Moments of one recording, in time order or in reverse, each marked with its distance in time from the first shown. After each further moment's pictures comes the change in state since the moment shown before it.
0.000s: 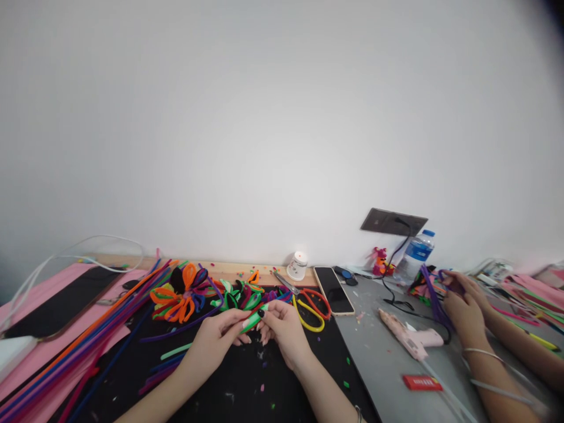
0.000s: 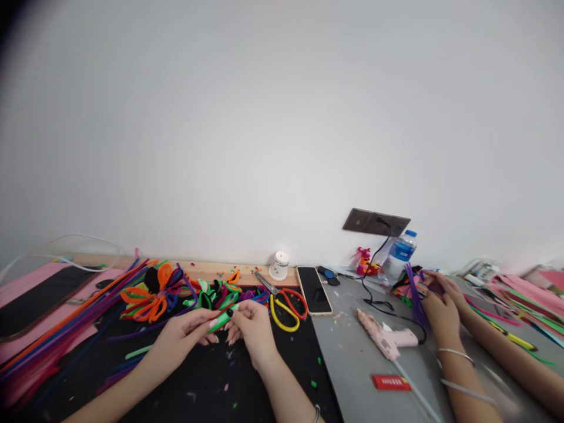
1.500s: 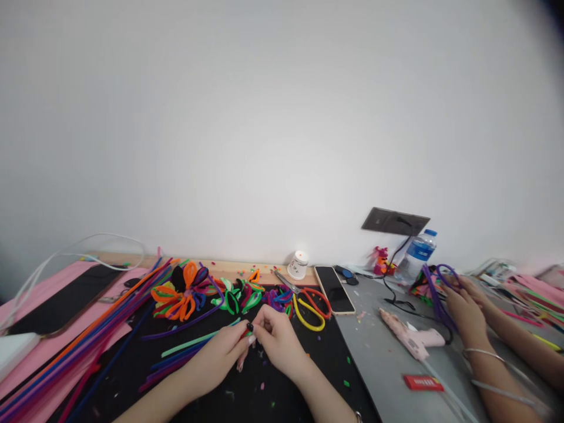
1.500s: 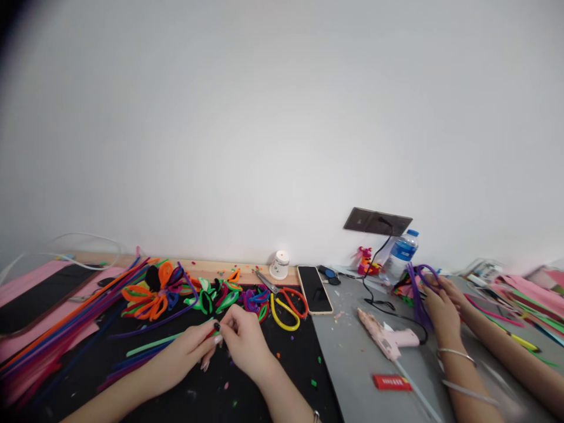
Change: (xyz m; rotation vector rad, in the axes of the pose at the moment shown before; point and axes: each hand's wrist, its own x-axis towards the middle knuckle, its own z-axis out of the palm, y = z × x) left_hand -0.009 0.001 0.007 0.391 -0.259 0.045; right_hand -0.017 -0.011 0.009 -0.646 -0.152 -0.267
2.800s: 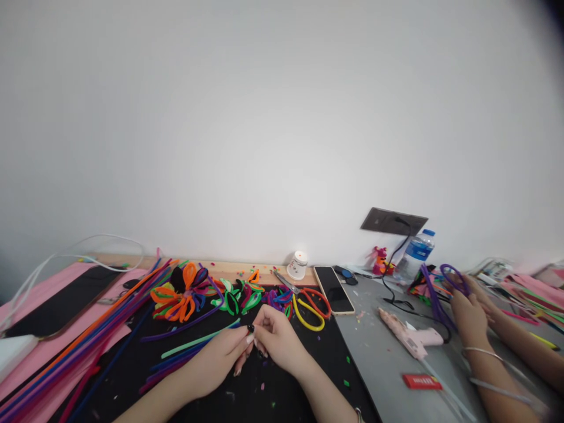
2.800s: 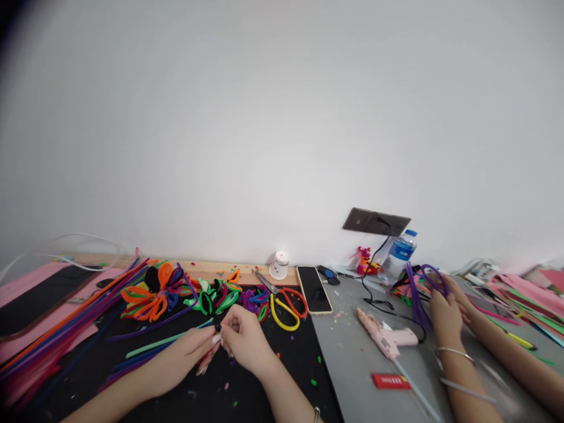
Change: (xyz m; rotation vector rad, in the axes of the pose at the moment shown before) left_hand -0.002 0.001 -0.001 -0.083 -0.046 -0.004; right_hand 0.002 0.005 0.003 0.265 -0.082 0.158
